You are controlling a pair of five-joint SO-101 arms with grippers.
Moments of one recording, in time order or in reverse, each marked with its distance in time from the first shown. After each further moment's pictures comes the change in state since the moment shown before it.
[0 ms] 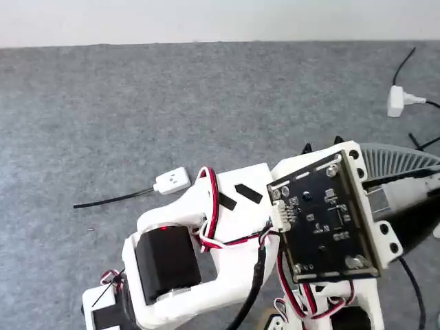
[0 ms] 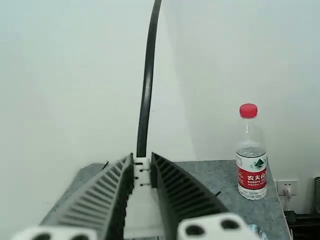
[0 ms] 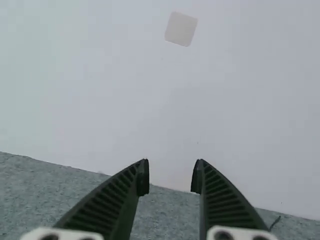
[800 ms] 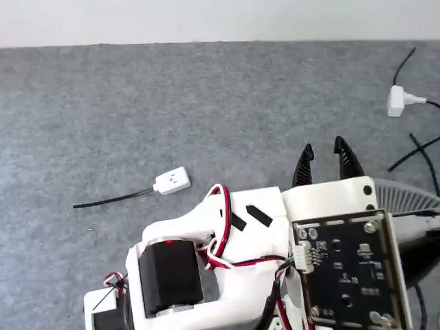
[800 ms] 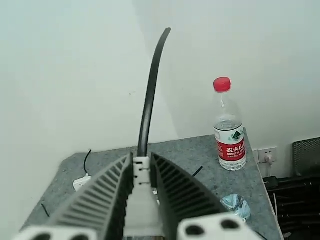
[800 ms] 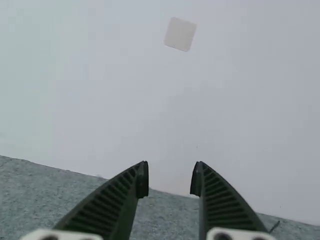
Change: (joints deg) left arm 4.6 0.0 0.0 5.8 -3.6; right arm 0.0 -0.1 -0.1 0.0 0.2
